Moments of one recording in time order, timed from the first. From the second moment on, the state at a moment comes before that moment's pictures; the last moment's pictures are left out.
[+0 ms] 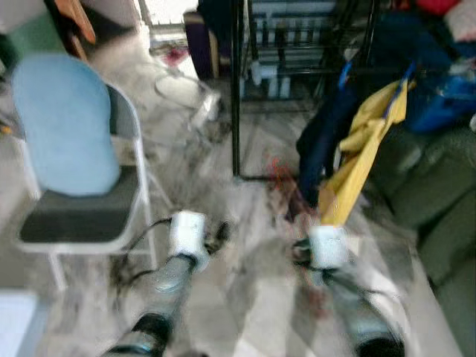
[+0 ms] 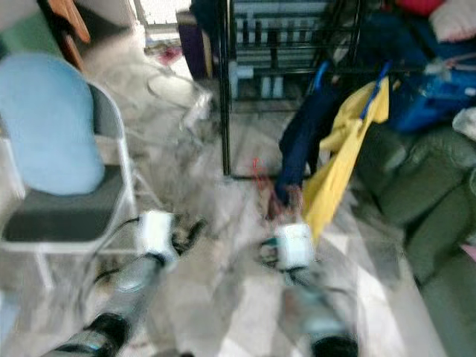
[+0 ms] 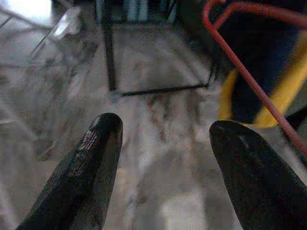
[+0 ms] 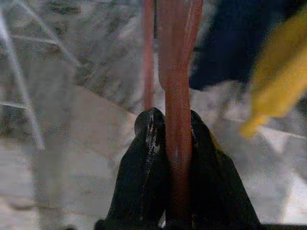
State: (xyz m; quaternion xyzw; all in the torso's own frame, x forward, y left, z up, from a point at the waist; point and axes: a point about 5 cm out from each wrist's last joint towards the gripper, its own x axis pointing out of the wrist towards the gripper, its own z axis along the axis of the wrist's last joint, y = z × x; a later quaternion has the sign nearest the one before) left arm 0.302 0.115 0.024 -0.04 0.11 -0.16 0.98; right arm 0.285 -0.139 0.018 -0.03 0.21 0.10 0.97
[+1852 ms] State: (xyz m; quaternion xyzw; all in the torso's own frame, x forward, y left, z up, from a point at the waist) left arm 0.296 0.109 0.018 -0.03 0.12 -0.16 0.98; right arm 0.297 -0.121 0.079 -0.07 0.12 0.13 0.98
